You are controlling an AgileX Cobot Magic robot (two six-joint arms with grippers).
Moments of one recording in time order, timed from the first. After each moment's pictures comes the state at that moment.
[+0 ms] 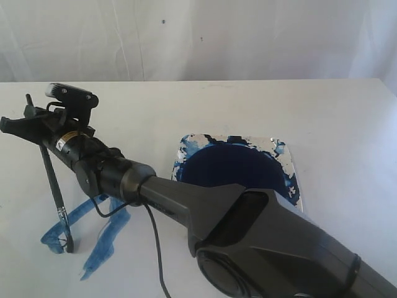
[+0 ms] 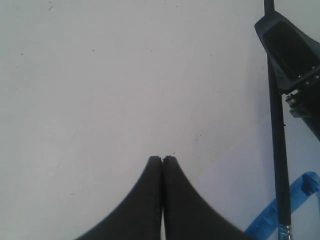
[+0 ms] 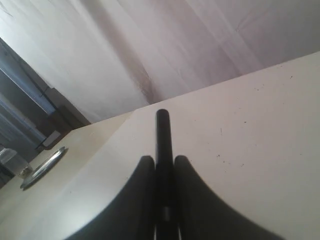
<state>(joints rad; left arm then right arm) 0.33 1.05 -0.62 -0.51 0.48 0.40 1.07 2.84 -2.48 0.27 -0.34 0.37</state>
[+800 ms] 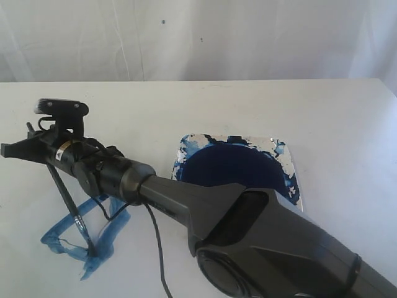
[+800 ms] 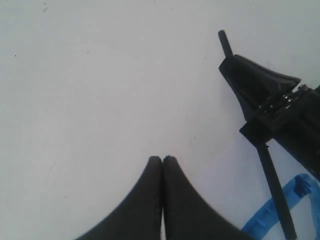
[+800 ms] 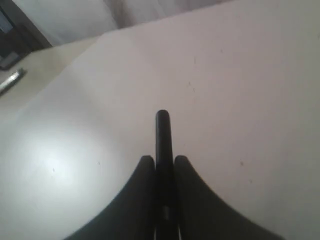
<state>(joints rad) 0.33 1.05 -0.62 -0.55 0.48 0.42 1.07 2.84 -2.48 0.20 -0.11 0.30</state>
